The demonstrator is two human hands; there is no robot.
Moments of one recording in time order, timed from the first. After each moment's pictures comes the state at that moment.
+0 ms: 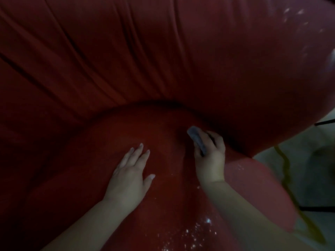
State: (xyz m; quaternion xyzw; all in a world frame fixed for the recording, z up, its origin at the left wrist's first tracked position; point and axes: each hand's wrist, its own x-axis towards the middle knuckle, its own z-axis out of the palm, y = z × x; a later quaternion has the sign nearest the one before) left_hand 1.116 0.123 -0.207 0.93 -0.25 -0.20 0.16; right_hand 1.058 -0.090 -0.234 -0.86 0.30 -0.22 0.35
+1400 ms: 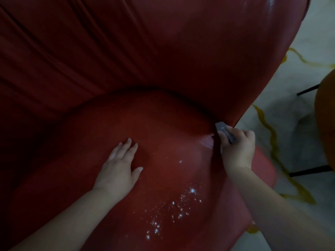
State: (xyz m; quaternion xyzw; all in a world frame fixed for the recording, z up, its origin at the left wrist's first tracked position) left_hand 1.092 0.122 -0.223 0.92 -0.29 -0.23 0.10; right_hand 0.960 -0.158 -0.245 -0.80 0.46 -0.26 0.30
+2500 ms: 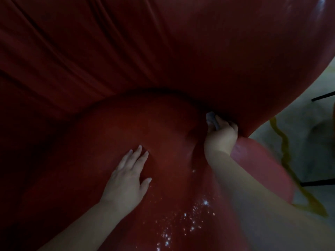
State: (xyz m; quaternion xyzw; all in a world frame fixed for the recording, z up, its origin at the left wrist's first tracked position) left_hand 1.091 0.134 -0.230 0.92 -0.30 -0.23 0.11; right_hand 1.054 -0.133 -0.254 -0.72 0.53 -0.21 0.39
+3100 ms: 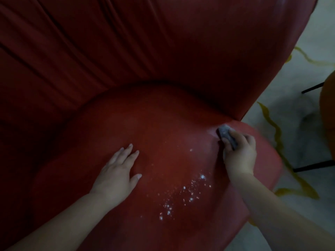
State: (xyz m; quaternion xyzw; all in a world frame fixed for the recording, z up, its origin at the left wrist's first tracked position) left_hand 1.076 0.181 -0.218 0.91 -0.31 -0.25 0.06; right_hand 0.934 -0.114 -0.249 -0.80 0.47 -0.22 0.31
